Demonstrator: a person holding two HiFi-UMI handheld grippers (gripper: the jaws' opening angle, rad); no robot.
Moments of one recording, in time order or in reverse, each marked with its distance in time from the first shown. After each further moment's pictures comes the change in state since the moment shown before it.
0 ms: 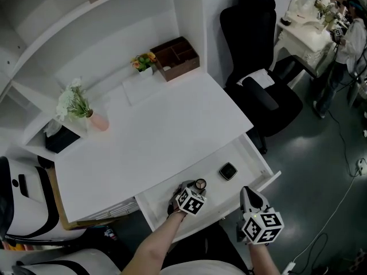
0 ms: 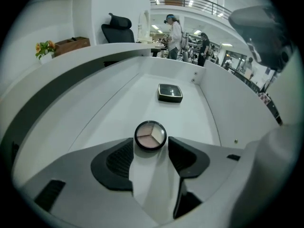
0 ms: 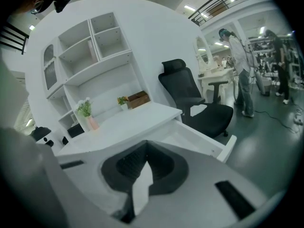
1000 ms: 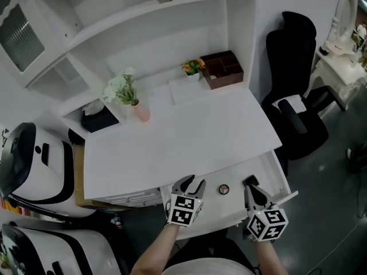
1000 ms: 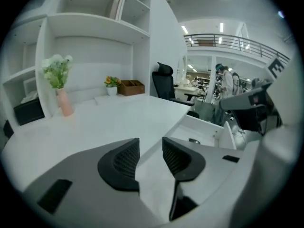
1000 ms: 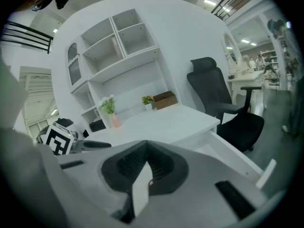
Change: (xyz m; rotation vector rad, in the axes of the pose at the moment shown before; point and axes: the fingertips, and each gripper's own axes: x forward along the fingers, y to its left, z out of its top) left arm -0.190 0.080 0.037 -0.341 -0.441 0.319; right arm 0.033 0.077 0.025 -0.154 0.011 0.254
